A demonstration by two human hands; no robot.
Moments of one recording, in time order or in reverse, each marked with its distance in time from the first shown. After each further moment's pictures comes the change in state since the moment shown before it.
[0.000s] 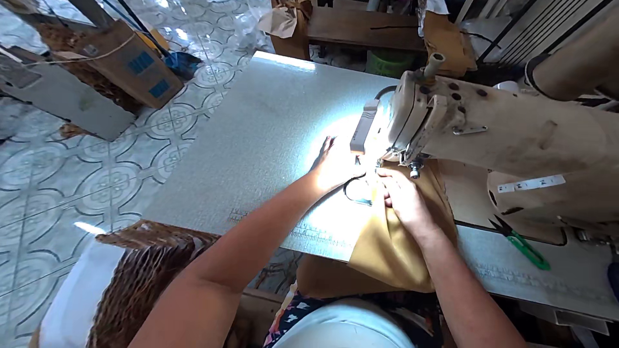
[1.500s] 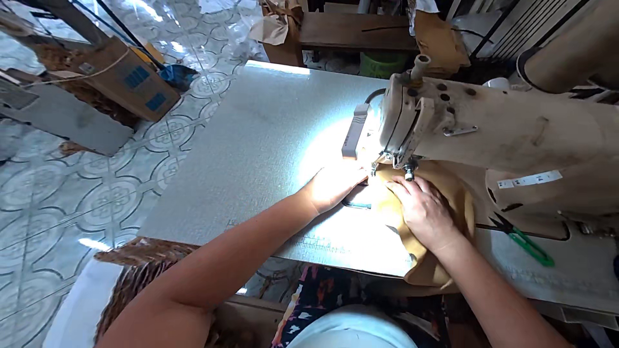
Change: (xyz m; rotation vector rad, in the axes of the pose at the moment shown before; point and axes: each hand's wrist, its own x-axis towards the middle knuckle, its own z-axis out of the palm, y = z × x) left_hand -0.037 0.003 -0.001 0.062 0.247 0.590; right_hand -0.009 0.049 -0.026 -0.785 0.121 -0.520
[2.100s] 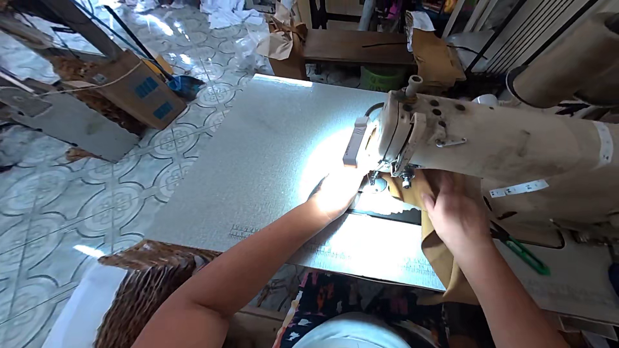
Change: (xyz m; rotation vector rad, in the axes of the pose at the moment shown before) left_hand 0.015 0.024 -0.003 0.155 -0.136 -0.372; right_hand 0.002 0.002 -0.048 -0.182 -0.050 0.537
